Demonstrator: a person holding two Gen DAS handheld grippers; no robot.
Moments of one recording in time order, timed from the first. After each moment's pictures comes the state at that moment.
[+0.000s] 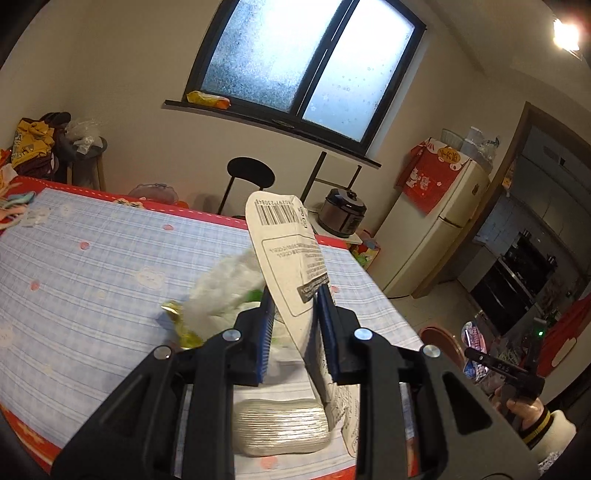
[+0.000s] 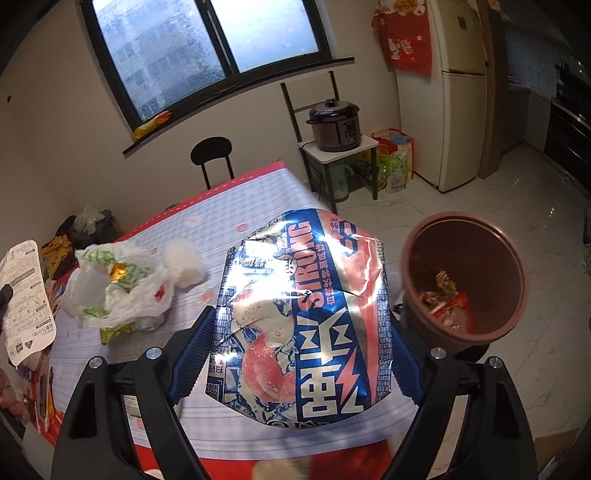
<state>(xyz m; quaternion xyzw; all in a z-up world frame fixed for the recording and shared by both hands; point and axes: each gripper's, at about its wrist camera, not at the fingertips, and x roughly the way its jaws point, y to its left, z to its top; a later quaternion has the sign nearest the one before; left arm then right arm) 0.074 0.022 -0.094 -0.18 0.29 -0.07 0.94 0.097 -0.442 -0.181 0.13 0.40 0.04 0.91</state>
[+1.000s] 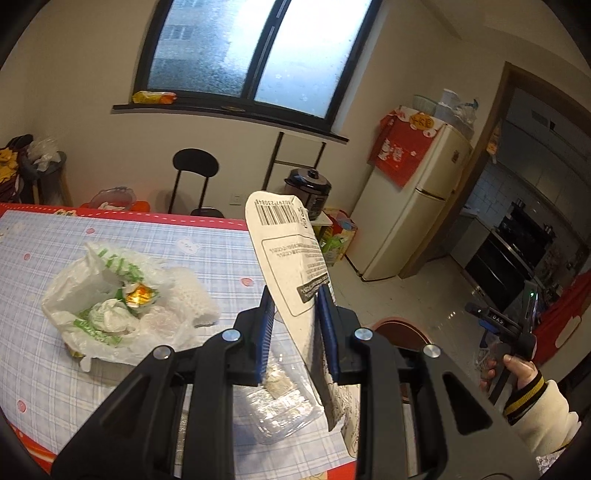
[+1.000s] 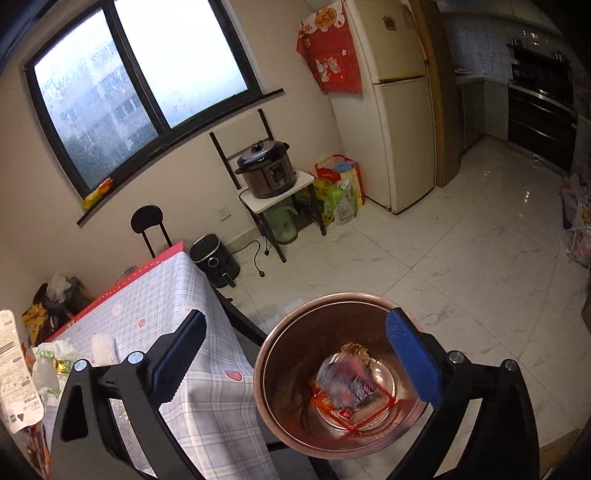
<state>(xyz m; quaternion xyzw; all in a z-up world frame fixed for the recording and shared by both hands) 0.127 -0.182 -0.076 -0.13 0.31 -0.10 0.94 0.175 -0.672 -0.171 0.18 0.35 -0.03 0.92</state>
